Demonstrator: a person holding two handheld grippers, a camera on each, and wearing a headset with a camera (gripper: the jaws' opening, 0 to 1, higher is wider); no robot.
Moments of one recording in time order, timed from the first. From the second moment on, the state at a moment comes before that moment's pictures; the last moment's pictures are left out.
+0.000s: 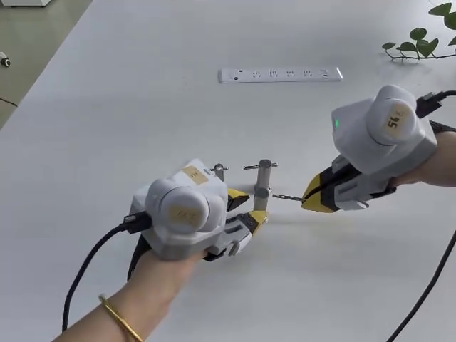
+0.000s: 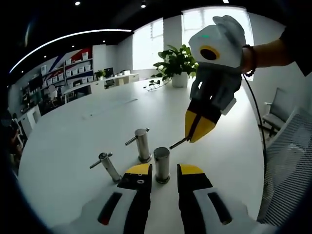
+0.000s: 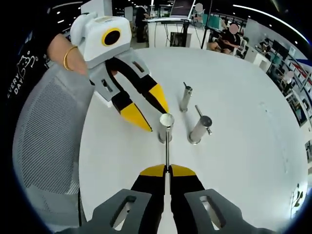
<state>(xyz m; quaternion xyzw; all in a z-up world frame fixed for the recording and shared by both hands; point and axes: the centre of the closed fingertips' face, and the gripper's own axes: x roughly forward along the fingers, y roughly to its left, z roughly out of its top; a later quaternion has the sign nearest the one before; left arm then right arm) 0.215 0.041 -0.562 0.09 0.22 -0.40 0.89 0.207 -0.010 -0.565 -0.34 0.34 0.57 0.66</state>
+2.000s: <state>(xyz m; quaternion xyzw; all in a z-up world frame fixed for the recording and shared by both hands) 0.213 0.040 -0.594 0.07 0.26 -0.44 0.86 0.206 0.017 -0.566 -0.38 0.31 0.61 0.62</state>
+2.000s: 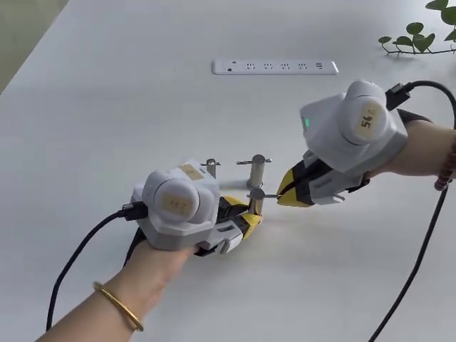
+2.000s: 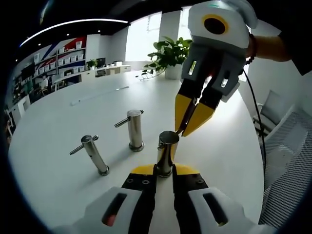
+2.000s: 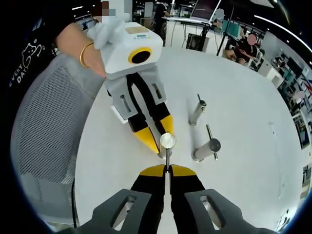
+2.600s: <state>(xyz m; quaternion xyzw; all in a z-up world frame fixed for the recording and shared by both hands) 0.213 0.040 -0.594 0.06 0.26 -0.44 0.86 0.211 0.027 -0.567 -0.37 0.30 0.61 0.63</state>
